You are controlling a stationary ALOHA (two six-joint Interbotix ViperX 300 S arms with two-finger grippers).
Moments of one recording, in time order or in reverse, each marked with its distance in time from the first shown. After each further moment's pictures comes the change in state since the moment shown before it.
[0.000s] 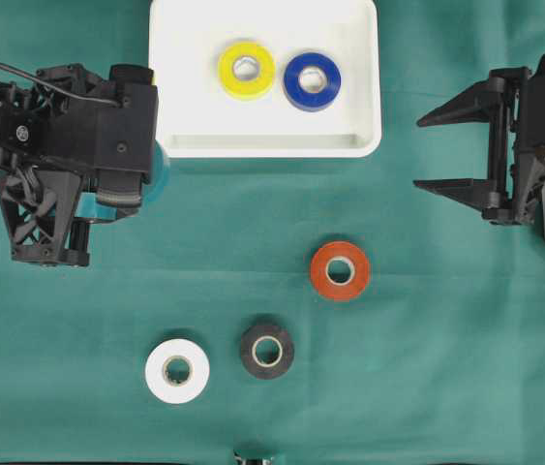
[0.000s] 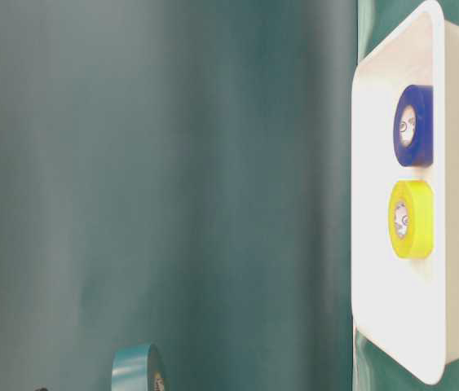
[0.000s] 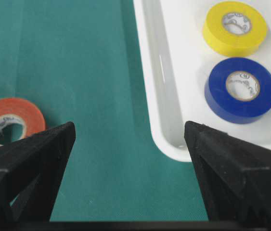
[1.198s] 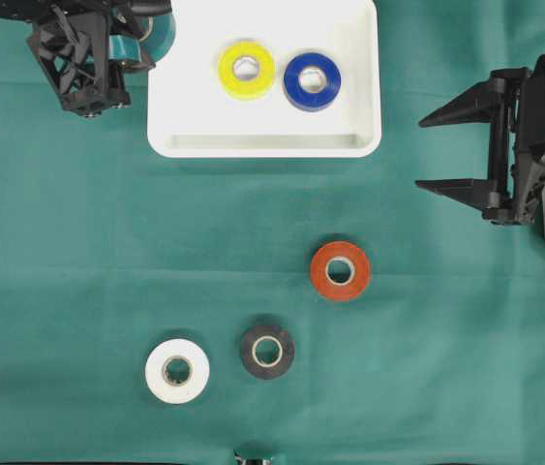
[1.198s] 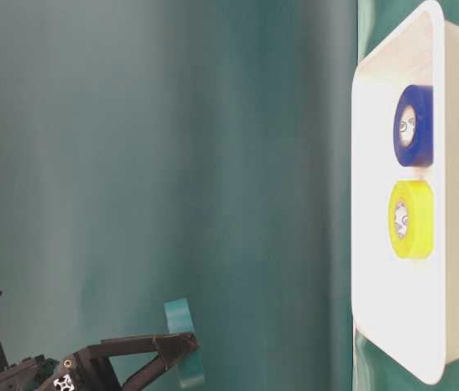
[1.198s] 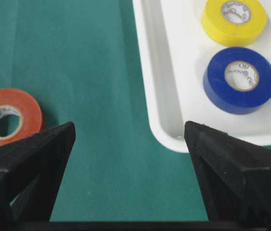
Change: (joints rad) left arm 0.391 0.044 0.026 0.008 -0.098 0.170; right arm 0.000 0.002 0.000 0.000 0.028 -0.002
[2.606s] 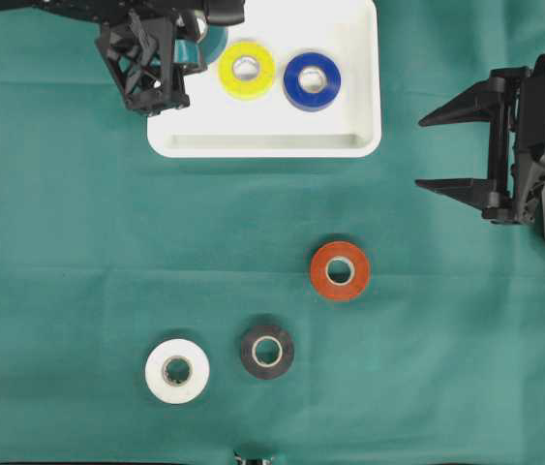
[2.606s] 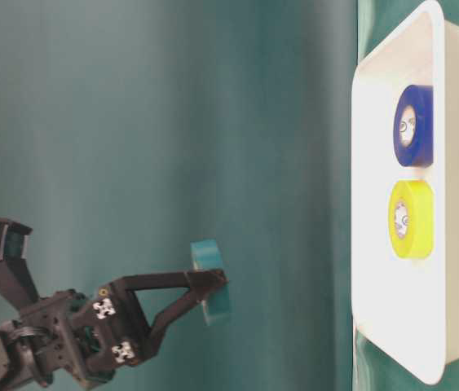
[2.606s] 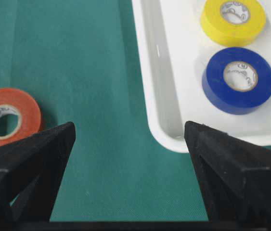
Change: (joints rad) left arm -0.011 0.167 -0.098 -0.002 -0.066 0.029; right arm 0.000 0.000 -0.003 -0.002 0.008 -0.003
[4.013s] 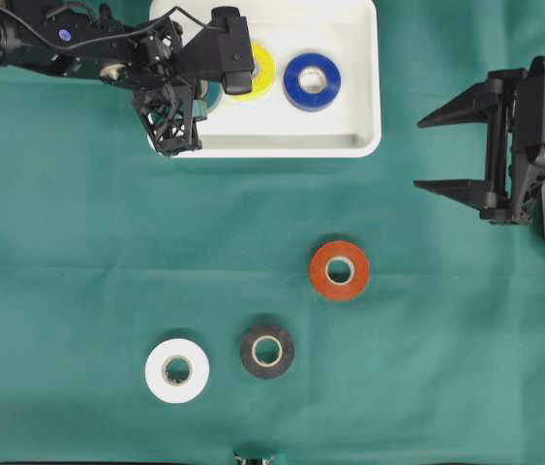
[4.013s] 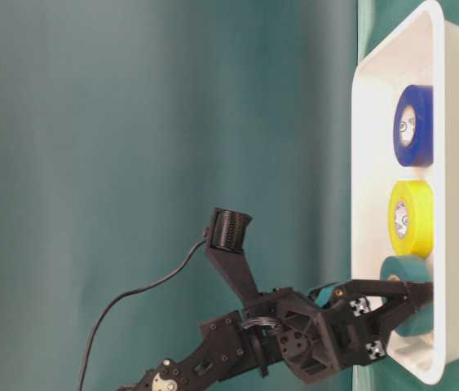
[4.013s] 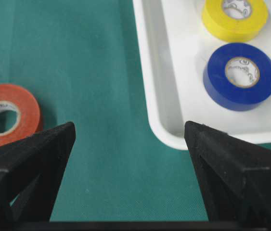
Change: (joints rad) left arm 0.031 0.268 0.264 -0.006 -0.431 0.000; right arm 0.000 0.014 0.000 0.000 0.002 0.000
